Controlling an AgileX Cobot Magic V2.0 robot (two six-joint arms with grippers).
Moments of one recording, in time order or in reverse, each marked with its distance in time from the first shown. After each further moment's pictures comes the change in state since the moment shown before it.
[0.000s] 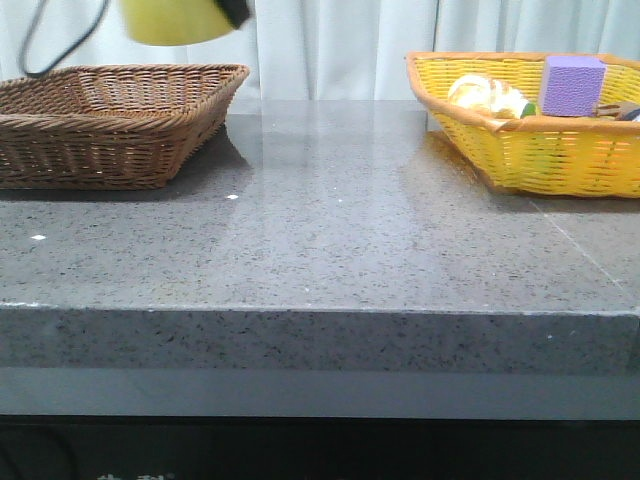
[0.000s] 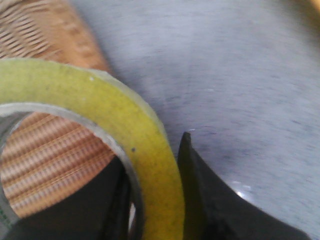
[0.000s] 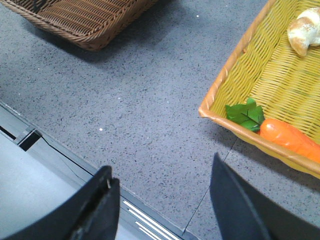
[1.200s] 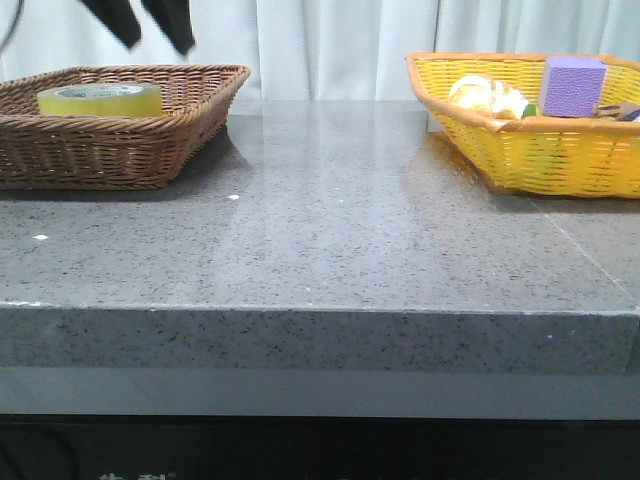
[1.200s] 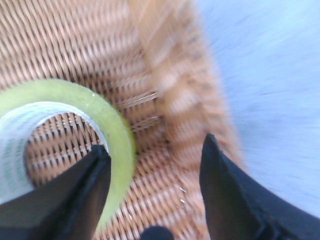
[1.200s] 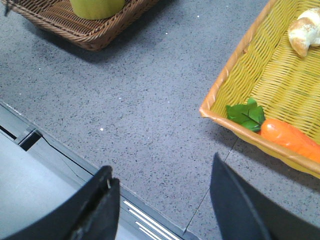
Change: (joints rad) left arm 0.097 -0.133 0.218 -0.088 -0.019 -0.024; right arm 0.000 0.000 0.000 0.000 0.000 0.000
